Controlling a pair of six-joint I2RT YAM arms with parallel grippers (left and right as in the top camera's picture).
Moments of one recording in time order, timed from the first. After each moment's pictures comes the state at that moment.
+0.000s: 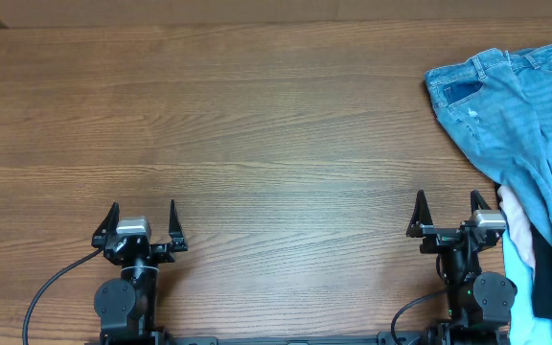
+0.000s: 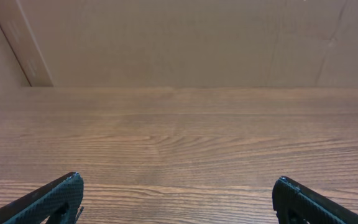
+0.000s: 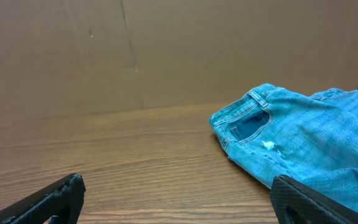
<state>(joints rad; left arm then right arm) 0.08 0.01 0.01 -0.08 0.03 0.00 -0.08 0.01 0.02 -0.03 -0.09 0.10</state>
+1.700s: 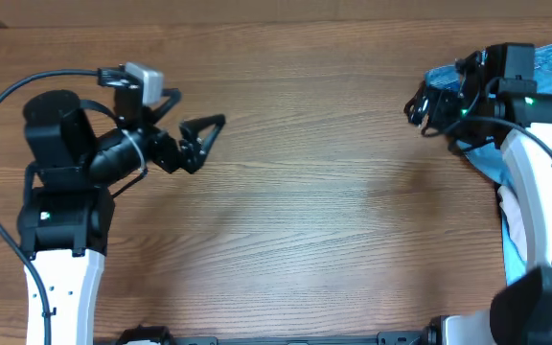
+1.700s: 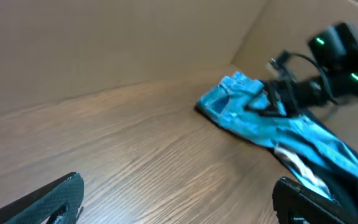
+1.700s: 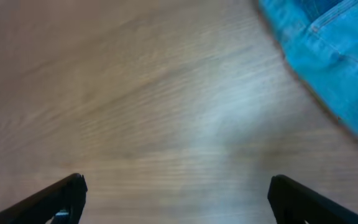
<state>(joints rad) 0.03 1.13 1.17 -0.45 0.80 -0.04 -0.12 1.63 1.44 -0.88 -0.28 0.25</state>
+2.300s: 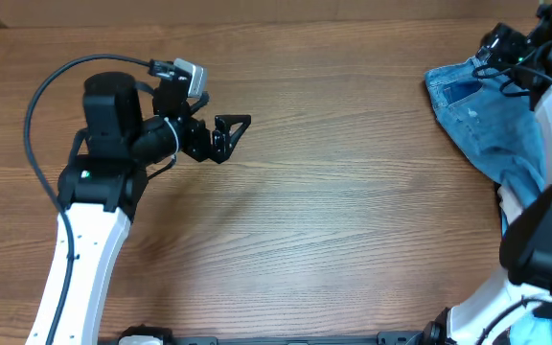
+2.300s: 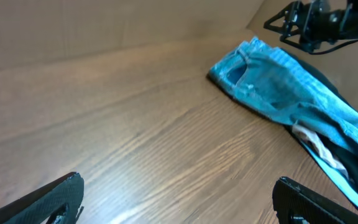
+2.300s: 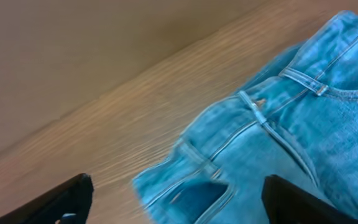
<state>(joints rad) -0.09 1.30 1.17 -0.45 0.67 -0.01 -0.31 1.96 1.68 -0.46 -0.12 0.27</state>
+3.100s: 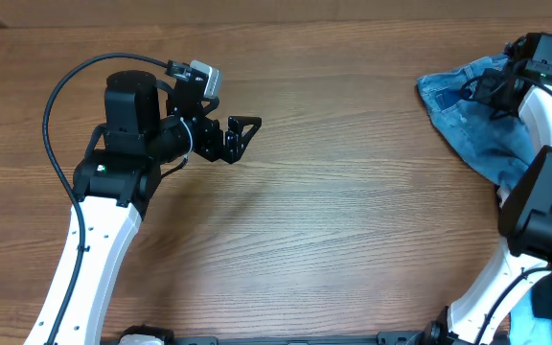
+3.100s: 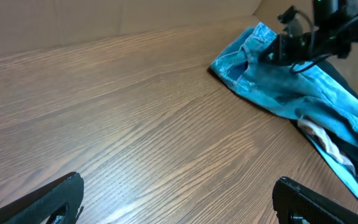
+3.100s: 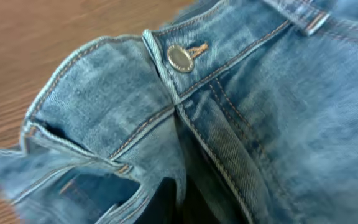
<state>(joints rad) -0.15 1.32 1.17 -0.45 0.60 -0.02 -0.33 2.14 1.68 -0.53 -0.05 0.07</state>
